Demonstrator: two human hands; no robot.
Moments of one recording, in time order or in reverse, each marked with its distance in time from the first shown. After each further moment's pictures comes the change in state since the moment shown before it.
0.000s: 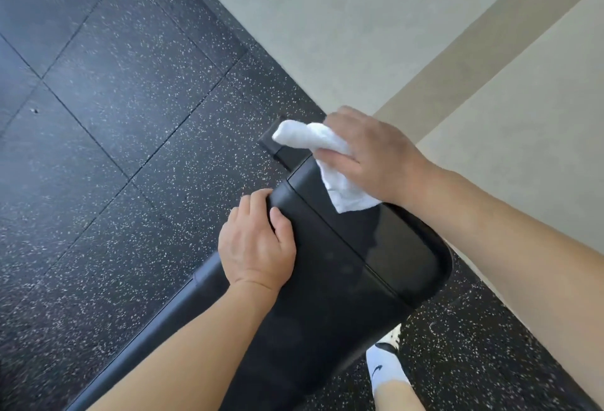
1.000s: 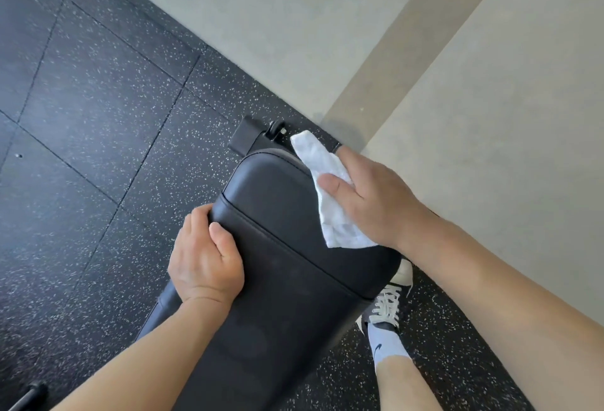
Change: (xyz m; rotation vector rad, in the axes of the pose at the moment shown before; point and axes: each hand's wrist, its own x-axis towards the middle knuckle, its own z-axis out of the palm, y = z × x) left_hand -0.001 0.005 0.003 0.073 0.011 -0.048; right_hand -0.101 0.040 0.003 0.368 0.029 0.387
